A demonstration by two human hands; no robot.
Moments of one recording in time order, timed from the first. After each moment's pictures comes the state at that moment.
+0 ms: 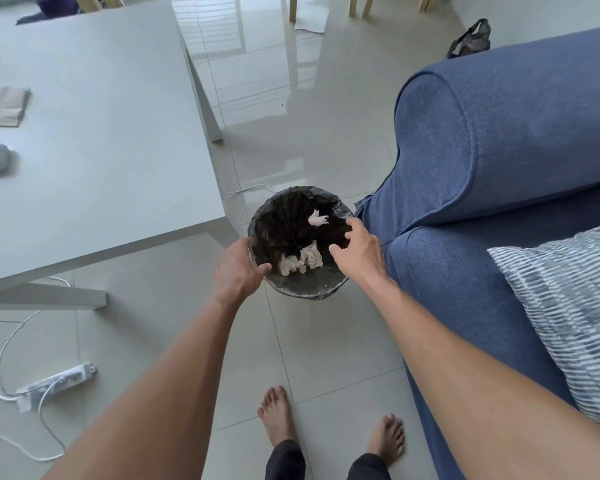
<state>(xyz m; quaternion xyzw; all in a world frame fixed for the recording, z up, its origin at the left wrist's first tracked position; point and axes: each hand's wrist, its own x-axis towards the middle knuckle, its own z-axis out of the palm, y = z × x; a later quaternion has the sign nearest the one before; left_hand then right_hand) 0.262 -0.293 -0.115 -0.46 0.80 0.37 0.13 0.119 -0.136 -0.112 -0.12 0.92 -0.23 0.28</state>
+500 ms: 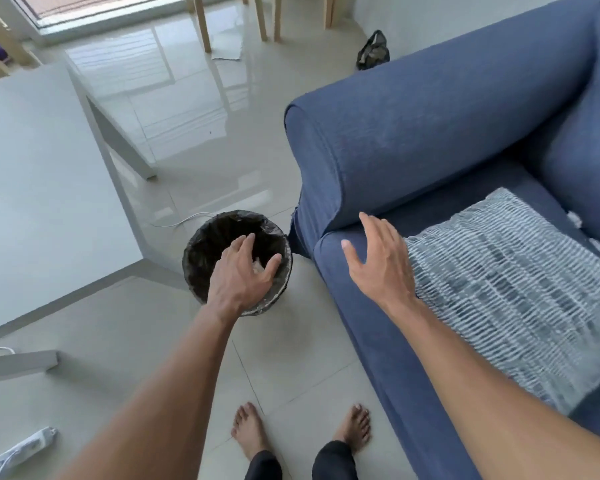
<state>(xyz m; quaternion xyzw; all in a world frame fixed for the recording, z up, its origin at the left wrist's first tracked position) 0.174 -0.192 -0.048 -0.29 0.90 0.30 0.12 0.067 0.019 -0.034 -0.18 0.96 -0.18 0.08</state>
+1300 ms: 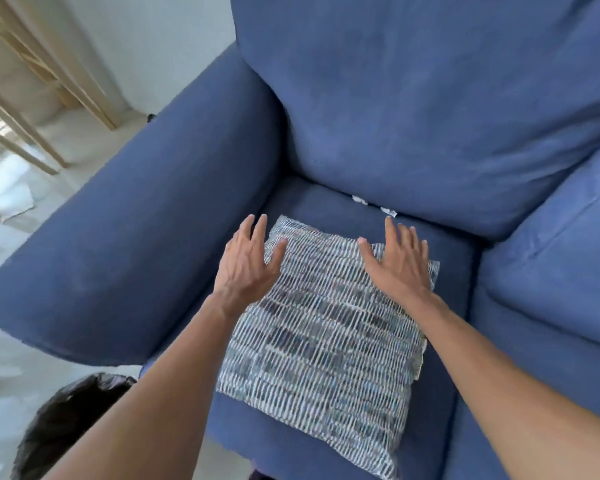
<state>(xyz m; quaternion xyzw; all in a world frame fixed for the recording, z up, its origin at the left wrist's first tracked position) -0.096 0.134 -0.001 0.07 0.97 0.22 0.09 -0.057 0.390 -0.029 0.19 0.97 -0.16 0.08</state>
